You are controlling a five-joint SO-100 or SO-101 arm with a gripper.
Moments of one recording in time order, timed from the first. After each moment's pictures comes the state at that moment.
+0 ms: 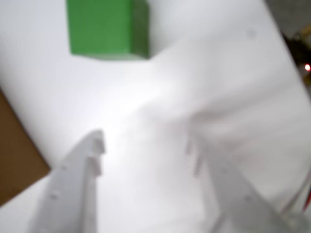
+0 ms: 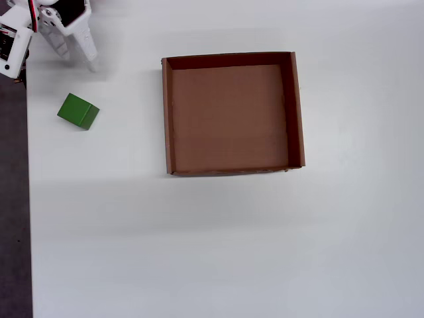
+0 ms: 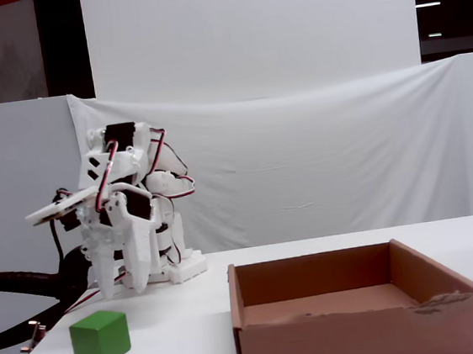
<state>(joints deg) 9.4 182.0 170.6 69.7 -52.0</state>
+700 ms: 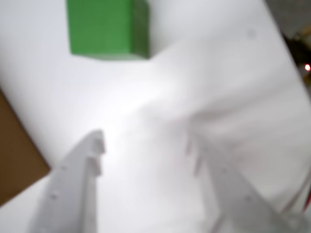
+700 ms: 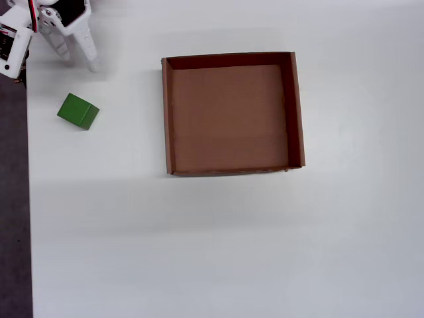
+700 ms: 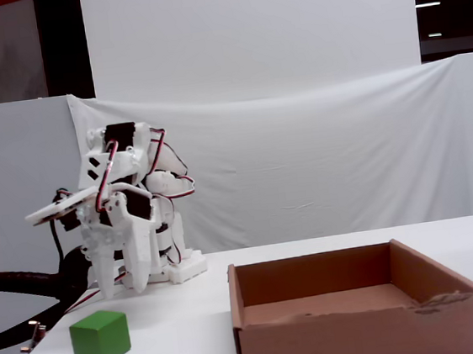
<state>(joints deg) 9.4 182.0 170.6 69.7 -52.0</state>
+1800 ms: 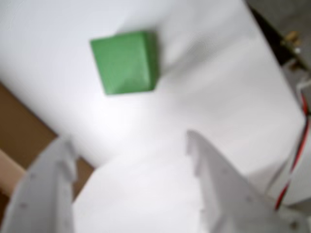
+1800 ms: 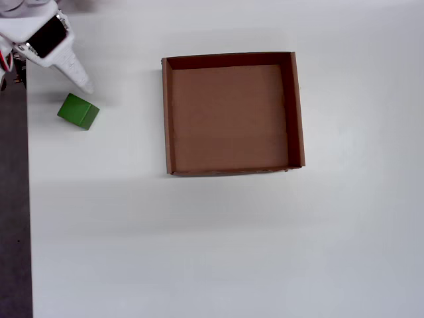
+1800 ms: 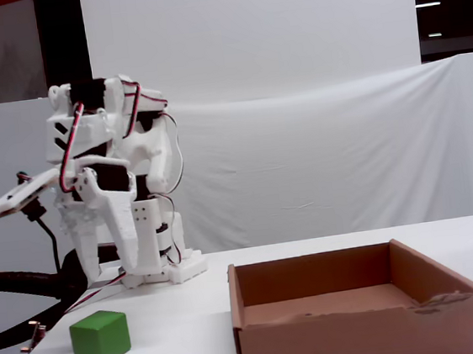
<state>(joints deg) 9.1 133.7 138.8 59.8 -43.9</state>
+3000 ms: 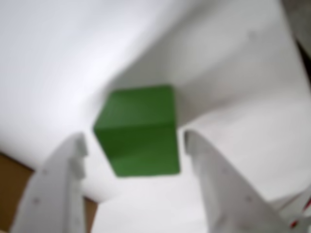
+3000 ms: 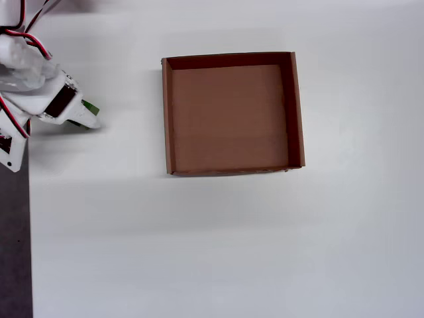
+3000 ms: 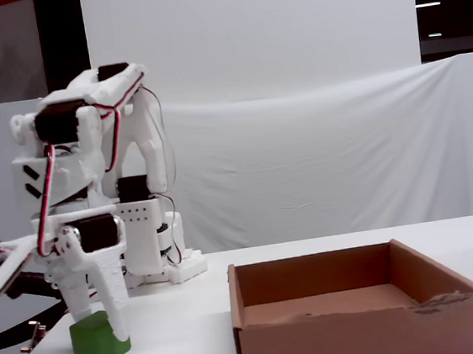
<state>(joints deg) 8.0 98.6 123.9 50.2 -43.7</state>
